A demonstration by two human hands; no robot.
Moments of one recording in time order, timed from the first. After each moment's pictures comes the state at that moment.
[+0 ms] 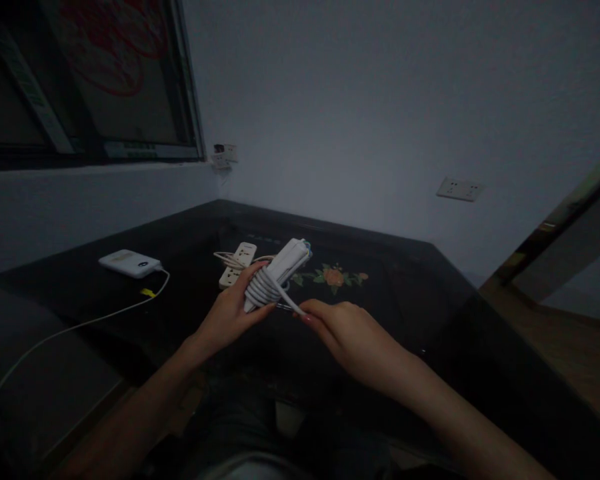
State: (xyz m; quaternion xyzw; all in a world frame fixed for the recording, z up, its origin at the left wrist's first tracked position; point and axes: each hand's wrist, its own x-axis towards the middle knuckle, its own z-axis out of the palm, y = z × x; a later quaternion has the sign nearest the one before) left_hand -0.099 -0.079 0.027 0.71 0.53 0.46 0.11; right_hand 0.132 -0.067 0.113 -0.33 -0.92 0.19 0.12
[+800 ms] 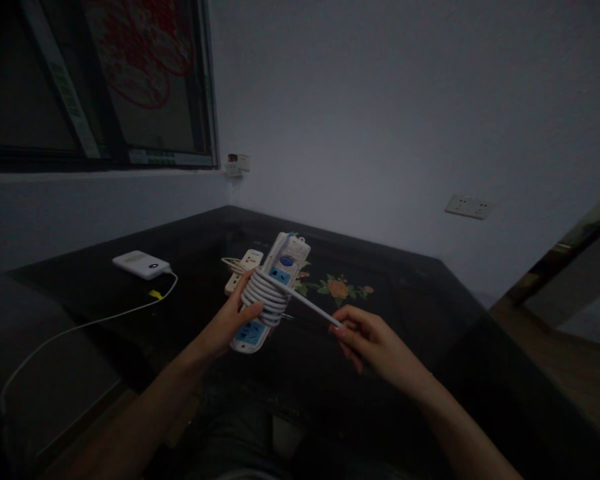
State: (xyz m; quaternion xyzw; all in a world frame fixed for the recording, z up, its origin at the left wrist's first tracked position) left_hand -0.097 -0.083 0.025 0.50 0.35 0.63 0.48; right_hand 0.159 -0.037 0.077 -0.35 -0.76 0.50 0.21
